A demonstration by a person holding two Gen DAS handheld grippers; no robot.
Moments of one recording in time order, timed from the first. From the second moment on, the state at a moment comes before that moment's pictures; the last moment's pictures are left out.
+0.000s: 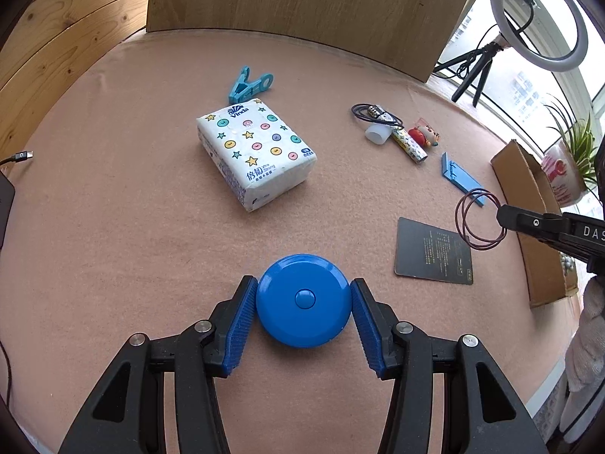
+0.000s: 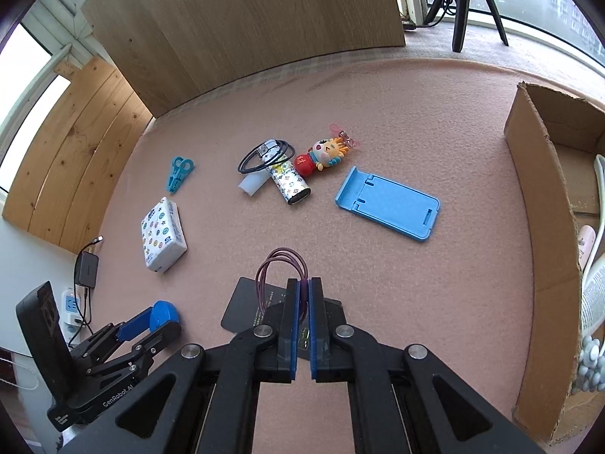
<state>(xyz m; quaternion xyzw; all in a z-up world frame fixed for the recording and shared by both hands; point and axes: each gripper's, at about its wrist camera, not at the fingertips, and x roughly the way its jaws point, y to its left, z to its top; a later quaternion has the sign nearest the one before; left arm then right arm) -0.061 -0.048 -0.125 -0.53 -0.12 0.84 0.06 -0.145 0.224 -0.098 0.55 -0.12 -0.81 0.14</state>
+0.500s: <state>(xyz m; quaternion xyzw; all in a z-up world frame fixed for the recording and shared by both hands) -0.079 0.033 -0.071 -0.49 -0.09 0.86 0.14 -0.087 0.322 -0.036 0.49 -0.15 -0.85 0.08</state>
